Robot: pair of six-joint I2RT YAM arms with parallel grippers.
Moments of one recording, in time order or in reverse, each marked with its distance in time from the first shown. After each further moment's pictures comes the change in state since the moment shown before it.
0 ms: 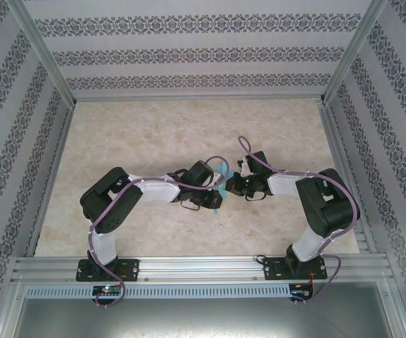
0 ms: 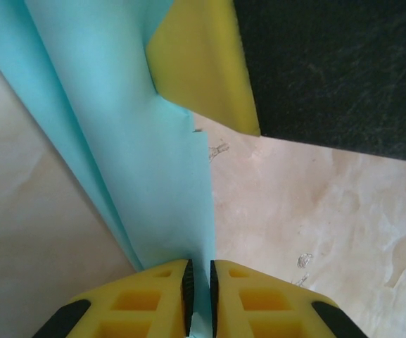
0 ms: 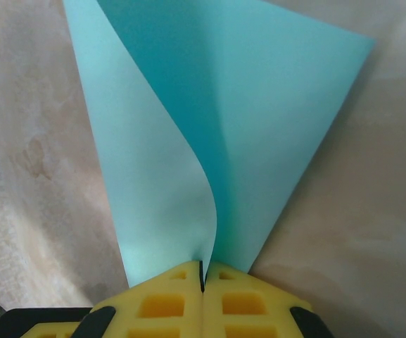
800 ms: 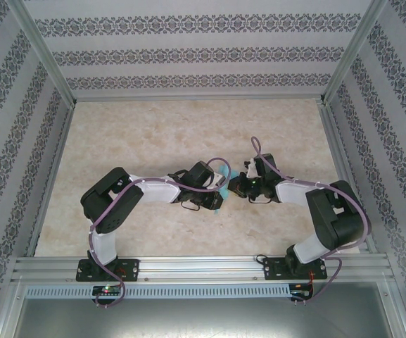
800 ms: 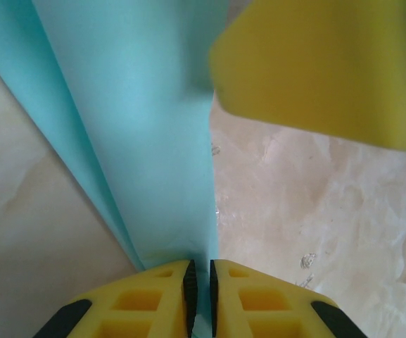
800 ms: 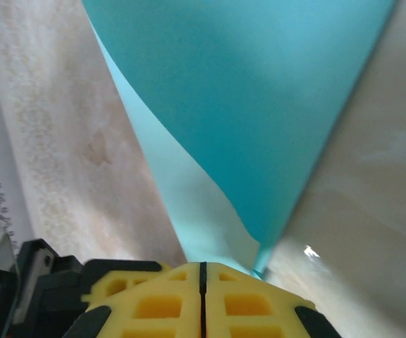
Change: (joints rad) left arm -0.003 0.006 -0.009 0.026 -0.003 0.061; right arm -0.032 -0.121 -0.106 0.113 -0.111 0.164
